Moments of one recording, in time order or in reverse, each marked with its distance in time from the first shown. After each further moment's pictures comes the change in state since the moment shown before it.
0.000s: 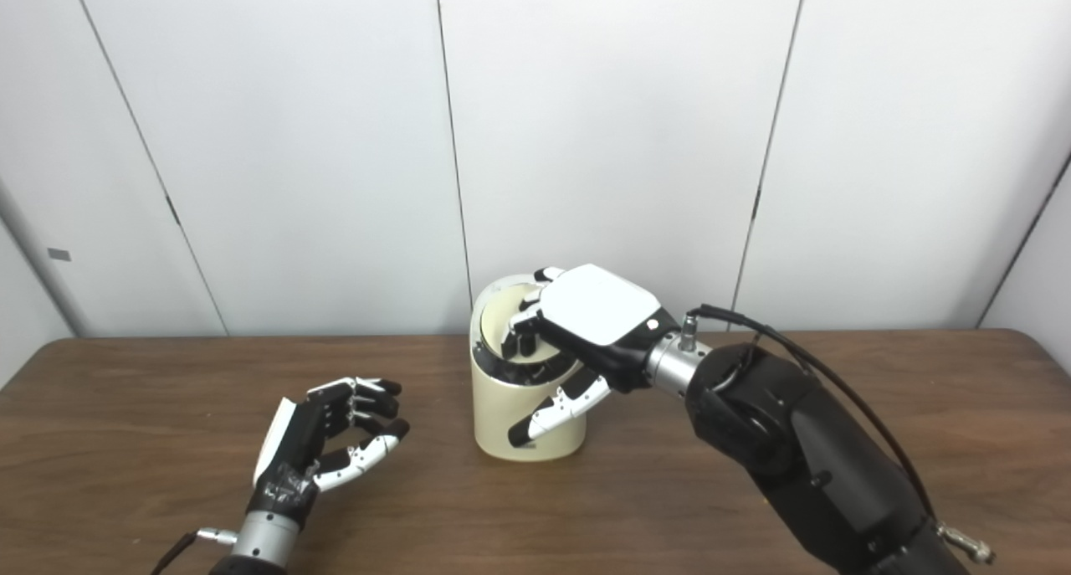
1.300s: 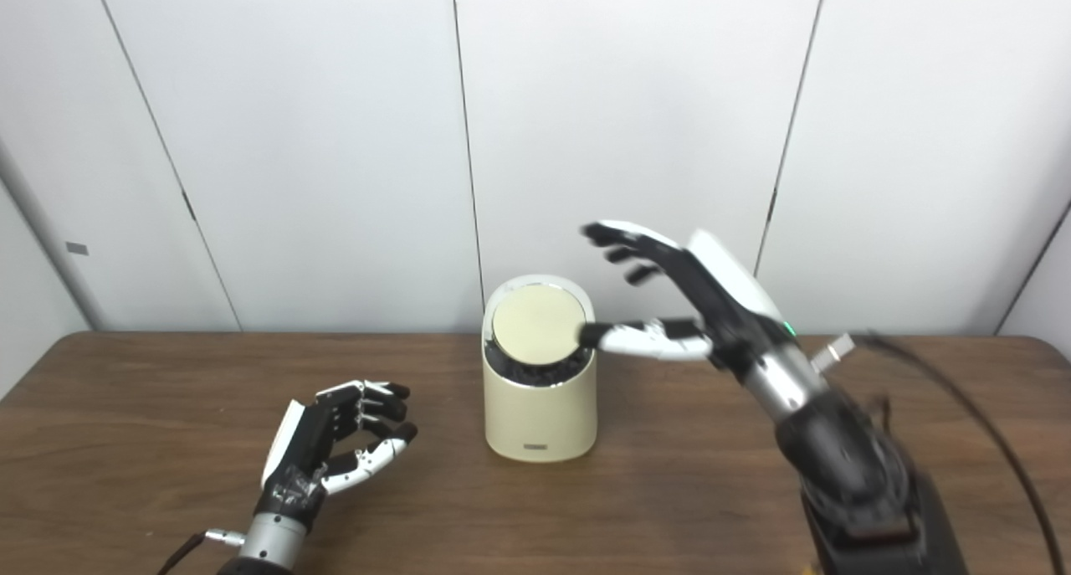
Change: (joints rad) left arm 0.012 0.000 0.000 -0.014 -0.007 0.007 -0.001; right arm 0.280 0.175 -0.438 -0.156 0.475 0.228 -0.185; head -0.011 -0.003
